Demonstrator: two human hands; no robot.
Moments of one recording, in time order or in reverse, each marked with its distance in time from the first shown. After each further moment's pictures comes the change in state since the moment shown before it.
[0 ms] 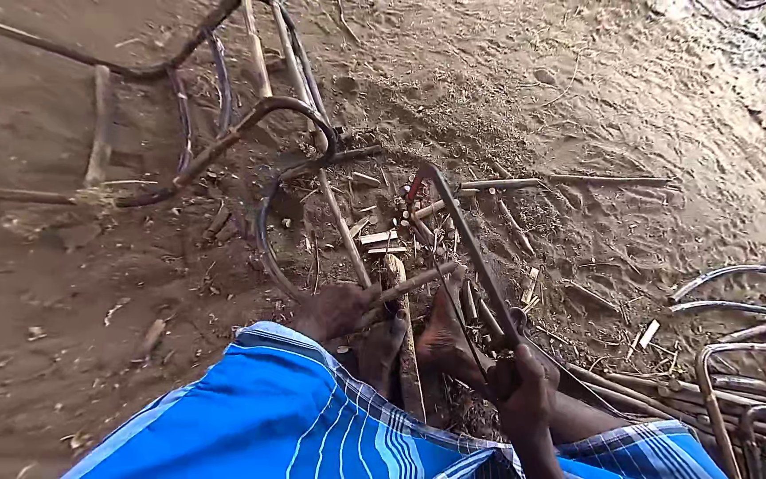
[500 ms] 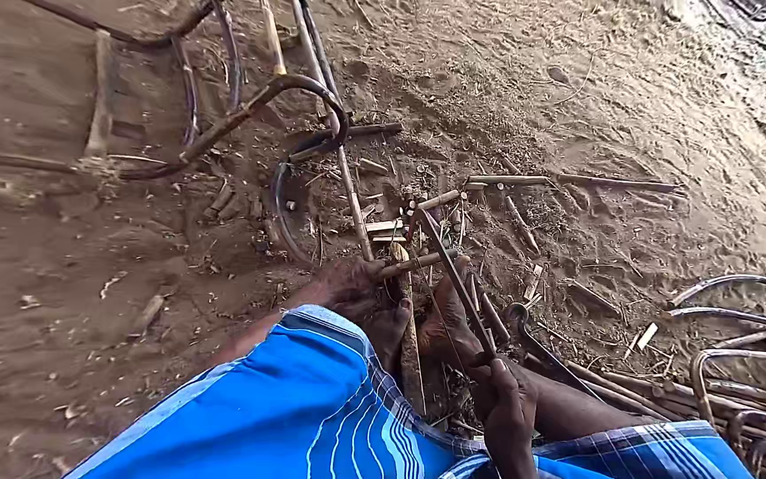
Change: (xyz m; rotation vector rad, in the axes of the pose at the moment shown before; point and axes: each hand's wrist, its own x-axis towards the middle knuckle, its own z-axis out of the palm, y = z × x) left_hand 0.041 -0.024 0.007 -0.052 -0.225 -0.096; right_hand -0.039 0.016 0.008 -0.159 0.005 0.125
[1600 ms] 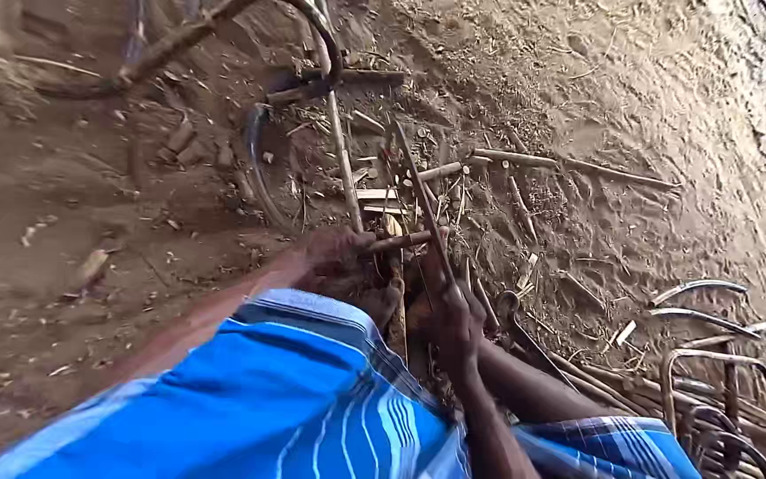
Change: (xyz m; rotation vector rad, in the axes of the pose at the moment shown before) left_hand -0.006 -0.007 -0.003 -0.105 -0.042 0.029; right_hand 0.065 0.036 0.048 -0.202 -0.125 -0.205
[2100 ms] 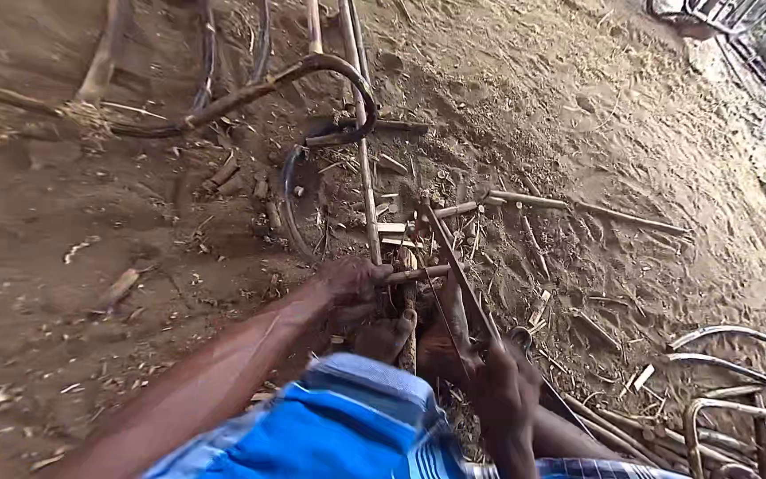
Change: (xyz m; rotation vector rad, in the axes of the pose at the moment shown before) left_hand 0.006 -0.010 -0.004 0.001 0.019 0.005; right_hand 0.008 -0.062 -0.009 -0.149 0.039 0.125
